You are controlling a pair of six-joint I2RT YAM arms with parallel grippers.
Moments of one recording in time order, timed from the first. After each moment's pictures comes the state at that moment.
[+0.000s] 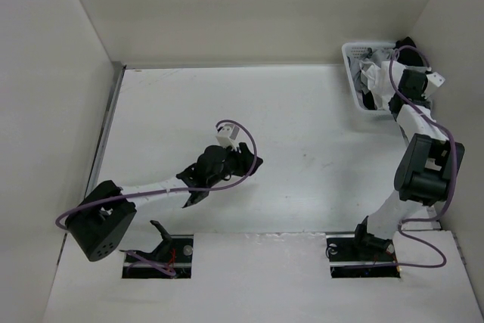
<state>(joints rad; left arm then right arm) -0.81 1.29 0.47 0.52 -0.02 -0.67 -0.31 1.73 1.26 -0.16 0.41 0.42</state>
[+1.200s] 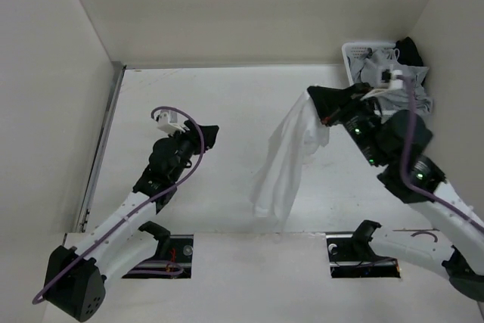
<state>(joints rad) -0.48 0.86 0.46 0.32 -0.10 -0.75 0.84 0.88 1.30 -0.19 0.37 0.47</state>
